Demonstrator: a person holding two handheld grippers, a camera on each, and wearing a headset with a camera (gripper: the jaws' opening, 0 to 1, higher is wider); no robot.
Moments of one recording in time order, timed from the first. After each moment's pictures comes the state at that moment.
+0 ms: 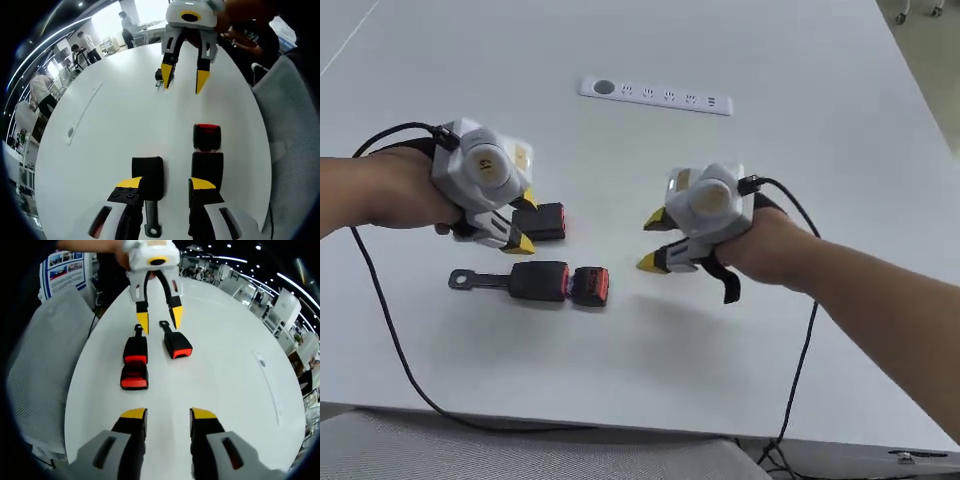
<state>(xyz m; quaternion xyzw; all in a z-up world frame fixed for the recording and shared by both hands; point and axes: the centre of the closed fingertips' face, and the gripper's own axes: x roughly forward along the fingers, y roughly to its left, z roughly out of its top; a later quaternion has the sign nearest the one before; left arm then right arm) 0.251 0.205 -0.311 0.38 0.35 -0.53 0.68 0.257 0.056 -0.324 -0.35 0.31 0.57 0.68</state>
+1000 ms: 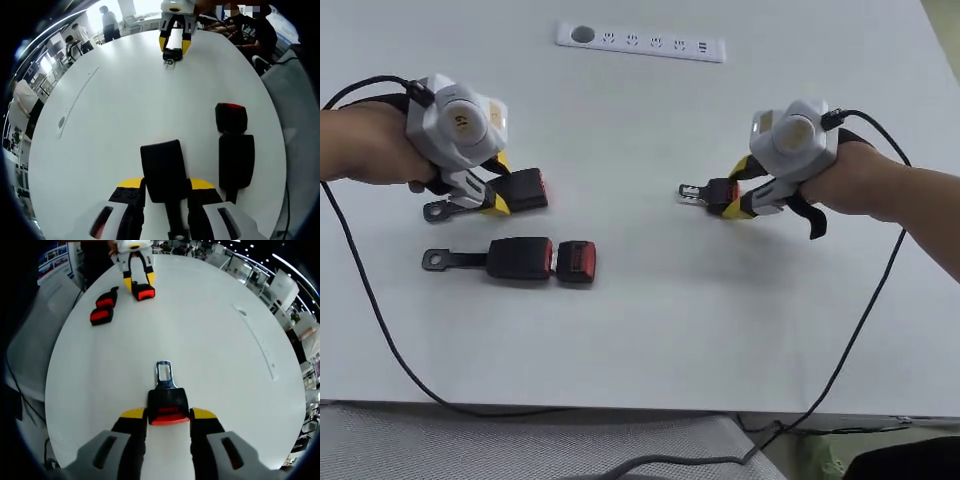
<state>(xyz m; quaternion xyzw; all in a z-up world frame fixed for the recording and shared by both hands) 0.300 0.219 -0.360 0.39 0.38 -0.54 0.64 0.299 -0.056 -0.353 -0.37 0.38 0.52 0.66</state>
